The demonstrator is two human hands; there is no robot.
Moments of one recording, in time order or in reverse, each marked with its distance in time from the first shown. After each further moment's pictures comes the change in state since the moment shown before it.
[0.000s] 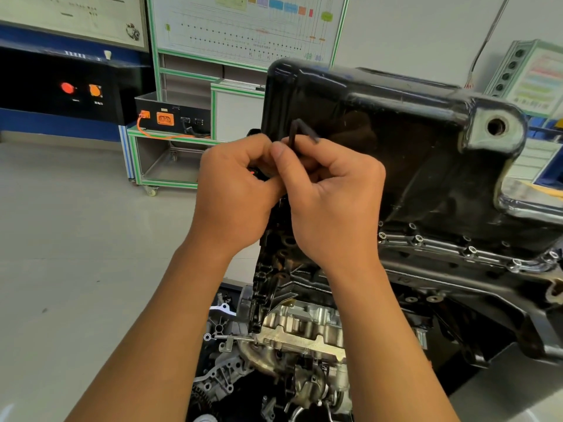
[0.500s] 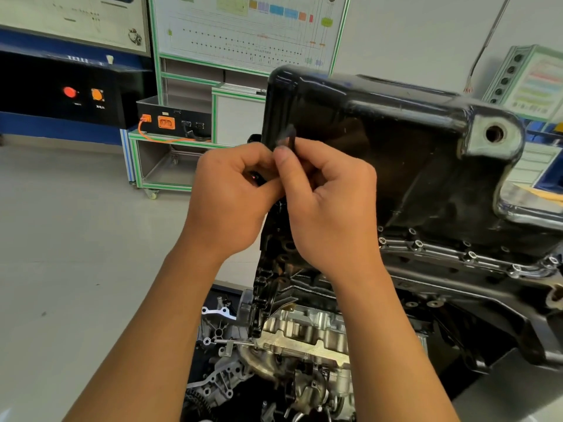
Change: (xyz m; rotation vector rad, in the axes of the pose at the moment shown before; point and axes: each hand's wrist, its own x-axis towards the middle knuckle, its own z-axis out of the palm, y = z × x) left_hand 0.000 -0.002 -0.007 -0.052 -0.044 0.002; right_hand 0.002 -0.004 -0.003 -0.070 -0.113 0.036
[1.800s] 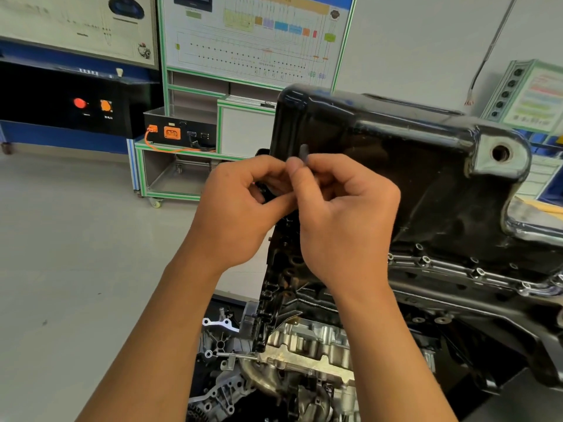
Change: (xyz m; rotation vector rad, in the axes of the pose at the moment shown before) left_hand 0.004 -0.003 -0.007 -0.037 -0.104 -0.029; right_hand 0.001 -0.004 0.004 0.044 0.194 -0.040
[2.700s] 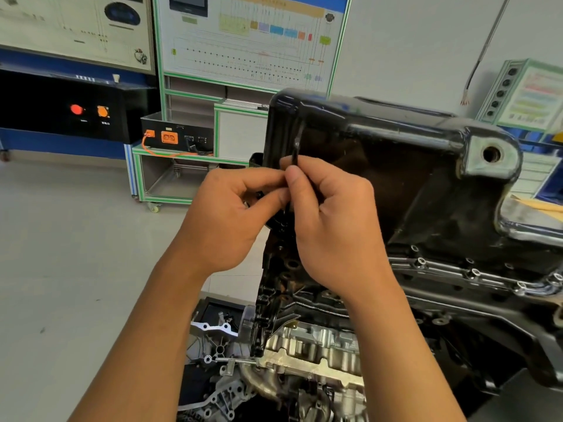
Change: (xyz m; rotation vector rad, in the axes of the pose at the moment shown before) left_hand 0.001 0.001 -0.005 -0.094 -0.114 -0.032; right_hand 0.006 0.005 -0.012 -0.102 -0.319 0.056
